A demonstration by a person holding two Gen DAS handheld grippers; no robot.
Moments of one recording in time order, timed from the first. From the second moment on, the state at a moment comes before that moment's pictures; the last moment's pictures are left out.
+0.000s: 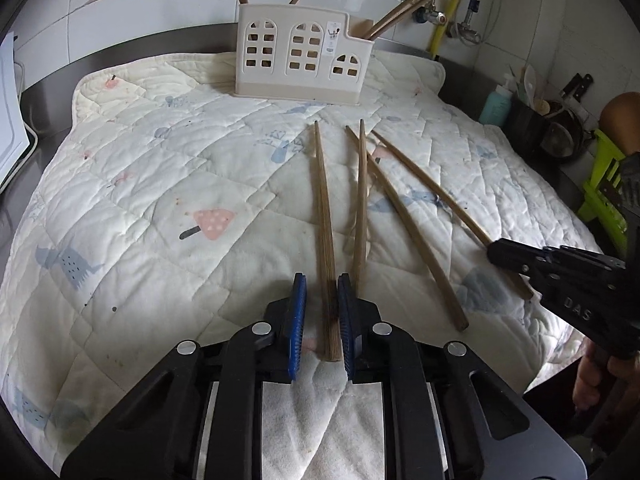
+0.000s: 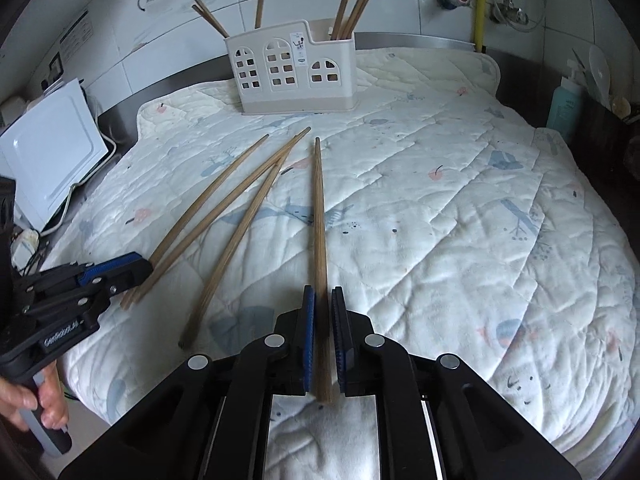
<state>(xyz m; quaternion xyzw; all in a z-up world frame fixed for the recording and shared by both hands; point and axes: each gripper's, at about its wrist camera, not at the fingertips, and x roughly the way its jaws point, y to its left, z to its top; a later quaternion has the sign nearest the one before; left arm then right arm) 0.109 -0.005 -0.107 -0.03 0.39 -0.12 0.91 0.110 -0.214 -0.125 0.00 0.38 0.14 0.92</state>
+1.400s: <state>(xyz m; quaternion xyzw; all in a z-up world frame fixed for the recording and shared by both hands) 0.112 -0.004 -0.109 -0.04 0.39 -0.12 0.91 0.093 -0.222 -0.005 -0.05 0.23 0.19 0.95</state>
